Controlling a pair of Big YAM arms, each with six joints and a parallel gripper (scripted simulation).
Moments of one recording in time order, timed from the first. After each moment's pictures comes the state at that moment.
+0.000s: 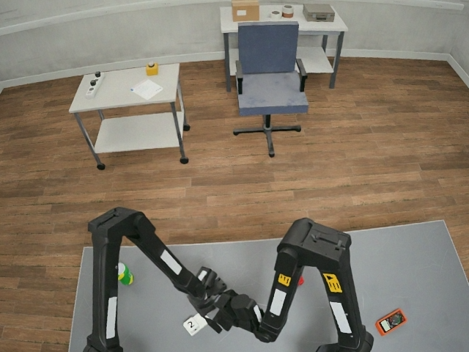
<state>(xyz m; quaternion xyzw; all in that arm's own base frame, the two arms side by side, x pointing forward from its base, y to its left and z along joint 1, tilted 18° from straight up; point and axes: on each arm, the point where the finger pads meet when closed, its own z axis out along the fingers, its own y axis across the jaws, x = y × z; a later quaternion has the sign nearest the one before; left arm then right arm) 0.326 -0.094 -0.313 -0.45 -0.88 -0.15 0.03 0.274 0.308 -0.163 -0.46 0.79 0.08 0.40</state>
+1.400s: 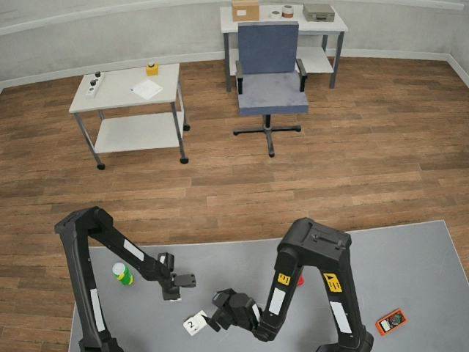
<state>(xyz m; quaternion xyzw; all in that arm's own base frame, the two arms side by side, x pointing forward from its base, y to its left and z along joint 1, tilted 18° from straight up) 0.402 0.042 -0.311 -0.64 -0.75 -0.14 0.07 0.278 0.311 -0.163 -0.45 0.79 0.08 0.41</state>
